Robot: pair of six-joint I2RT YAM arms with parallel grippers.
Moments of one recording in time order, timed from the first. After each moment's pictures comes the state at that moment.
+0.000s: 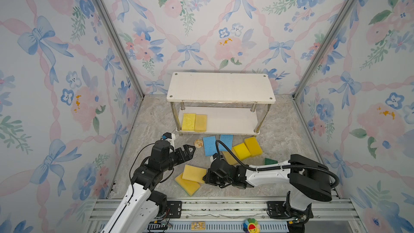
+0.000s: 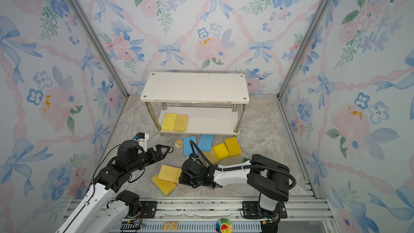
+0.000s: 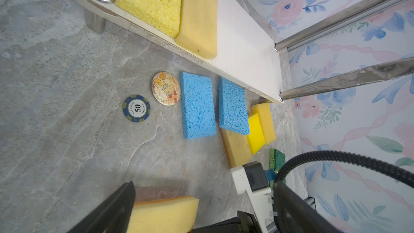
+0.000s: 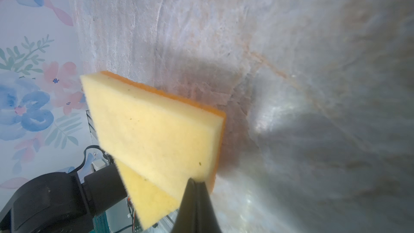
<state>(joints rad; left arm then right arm) -0.33 0.64 0.57 -0.56 0.26 -0.73 1.23 1.65 0.82 0.03 -0.05 1.24</state>
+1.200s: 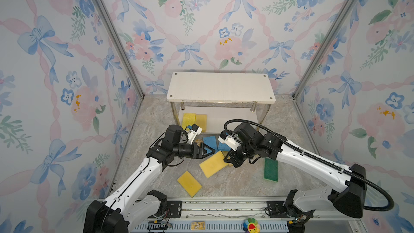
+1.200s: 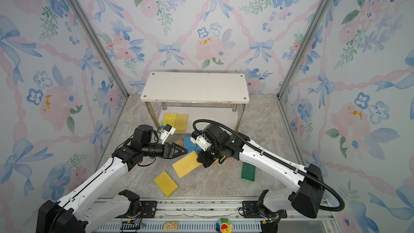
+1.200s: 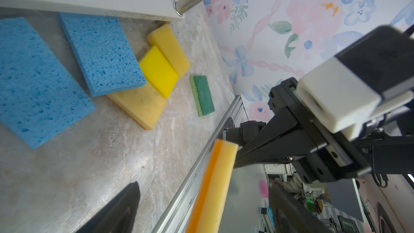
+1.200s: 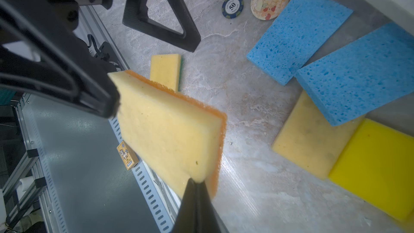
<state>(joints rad) -0.42 1.03 0.72 -0.36 0.89 -0.51 0.91 1.36 1.22 -0.86 -0.35 0.19</state>
